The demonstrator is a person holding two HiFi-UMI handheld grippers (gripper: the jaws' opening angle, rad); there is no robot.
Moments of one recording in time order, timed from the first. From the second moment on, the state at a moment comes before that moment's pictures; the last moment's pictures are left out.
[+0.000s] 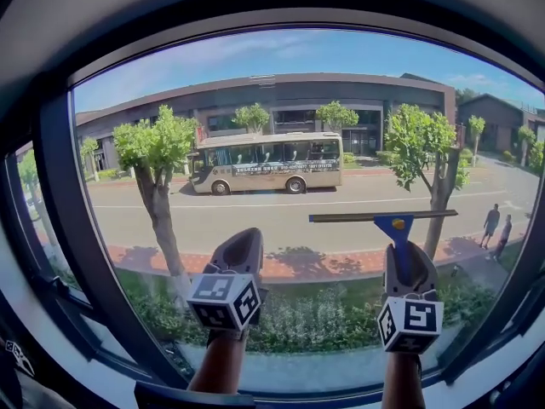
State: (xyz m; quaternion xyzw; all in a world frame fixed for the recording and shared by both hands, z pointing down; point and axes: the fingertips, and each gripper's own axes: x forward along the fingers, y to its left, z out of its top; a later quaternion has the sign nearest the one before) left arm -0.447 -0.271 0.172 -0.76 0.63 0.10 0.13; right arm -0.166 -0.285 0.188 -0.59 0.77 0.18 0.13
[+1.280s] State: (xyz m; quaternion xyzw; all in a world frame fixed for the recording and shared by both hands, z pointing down) left arm -0.539 -0.264 -0.075 -0.73 0.59 0.13 0.30; right arm -0.284 -0.275 -0.146 -0.59 0.74 0.26 0.21
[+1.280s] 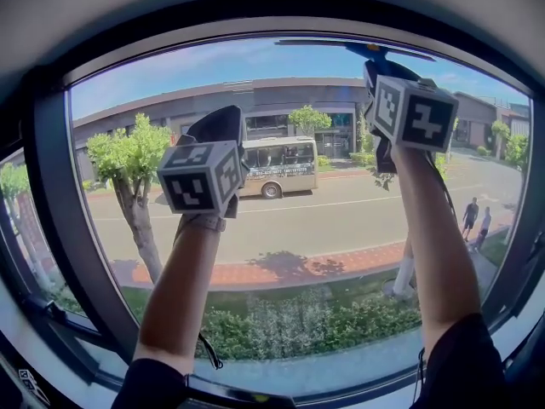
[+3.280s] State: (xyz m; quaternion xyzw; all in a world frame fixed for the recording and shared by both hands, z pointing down) left arm -0.553 -0.258 -0.017 -0.75 0.59 0.13 0.26; right arm -0.296 -0.286 -0.101 -0.59 0.74 0.25 0.20
